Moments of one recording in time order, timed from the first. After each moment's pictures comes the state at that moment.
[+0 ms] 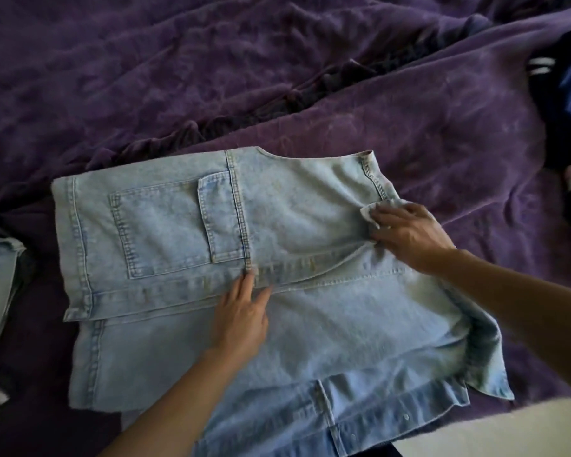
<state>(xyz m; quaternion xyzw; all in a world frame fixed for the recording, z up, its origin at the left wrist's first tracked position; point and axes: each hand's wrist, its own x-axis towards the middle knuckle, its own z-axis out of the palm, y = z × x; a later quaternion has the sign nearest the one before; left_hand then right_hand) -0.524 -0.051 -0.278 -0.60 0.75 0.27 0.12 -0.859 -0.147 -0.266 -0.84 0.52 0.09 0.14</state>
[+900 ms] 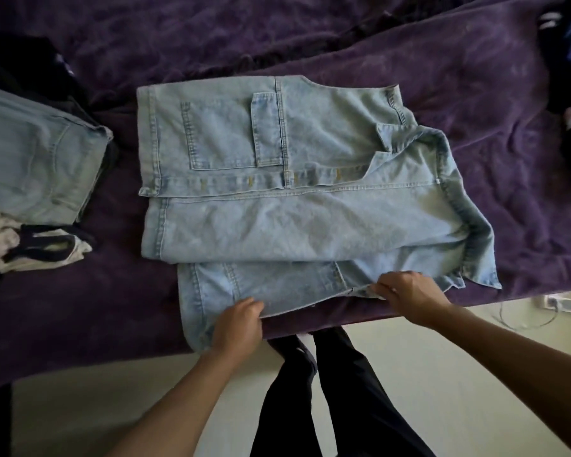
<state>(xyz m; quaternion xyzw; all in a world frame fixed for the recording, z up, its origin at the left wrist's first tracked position) -0.462 0.174 -0.232 -0.66 0.67 0.31 0.12 -0.788 0.122 -0.226 -0.73 0.60 0.10 0.31</state>
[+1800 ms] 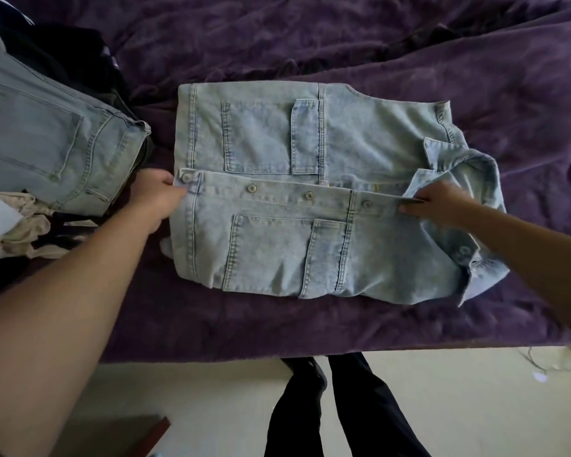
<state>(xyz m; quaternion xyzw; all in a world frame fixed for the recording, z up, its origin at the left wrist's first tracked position) -0.293 -0.029 -0.196 -0.85 0.36 0.34 -0.20 -0.765 -0.077 -0.219 -0.68 0.65 0.13 0.31</state>
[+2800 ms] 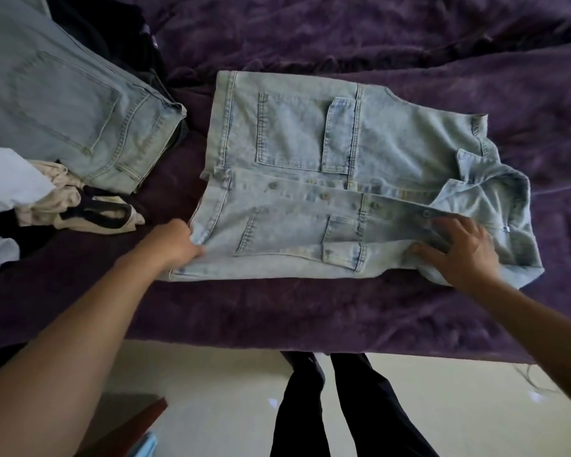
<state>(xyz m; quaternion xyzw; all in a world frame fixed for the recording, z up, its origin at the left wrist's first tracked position) -0.274 0.062 -0.181 -0.80 0.46 0.34 0.17 -0.744 0.009 -0.228 -0.69 0.70 0.01 0.20</state>
